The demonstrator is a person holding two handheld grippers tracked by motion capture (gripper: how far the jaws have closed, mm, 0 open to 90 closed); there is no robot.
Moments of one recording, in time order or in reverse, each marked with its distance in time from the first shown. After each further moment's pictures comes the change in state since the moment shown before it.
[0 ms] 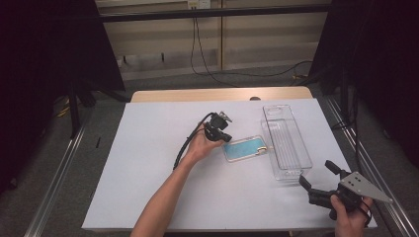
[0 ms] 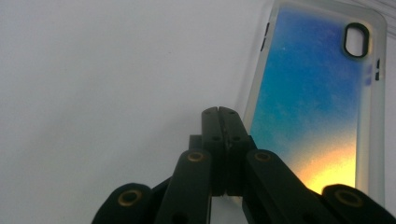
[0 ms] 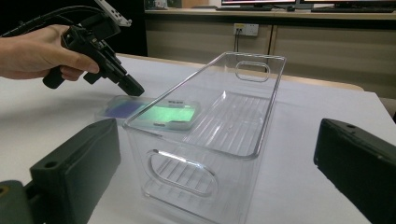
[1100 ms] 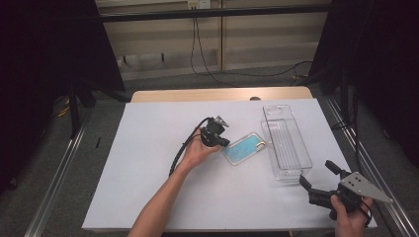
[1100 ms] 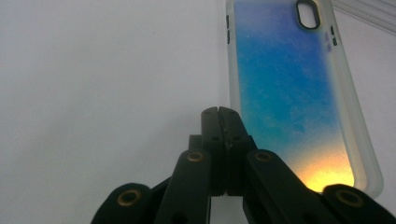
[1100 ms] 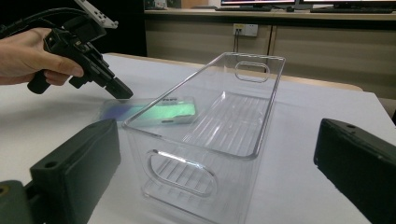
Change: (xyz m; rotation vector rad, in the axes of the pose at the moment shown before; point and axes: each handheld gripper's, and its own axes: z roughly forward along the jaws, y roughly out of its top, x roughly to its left) left arm -0.009 -0.016 -0.009 -0.031 -0.017 -0.019; right arm 0.000 0.000 0.000 0.000 -0.002 -0.003
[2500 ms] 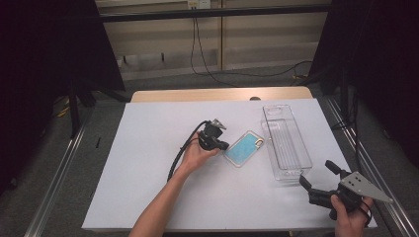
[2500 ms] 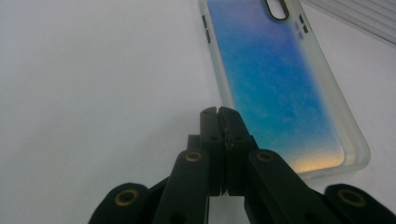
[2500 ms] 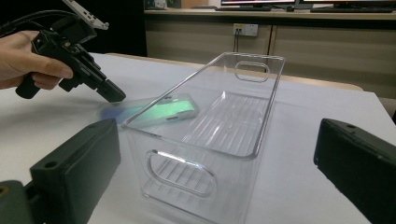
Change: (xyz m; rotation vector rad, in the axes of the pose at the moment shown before) left arm -0.007 -0.011 -0.007 -0.029 -0.012 -0.048; right arm 0.000 0.000 0.000 0.000 0.001 0.002
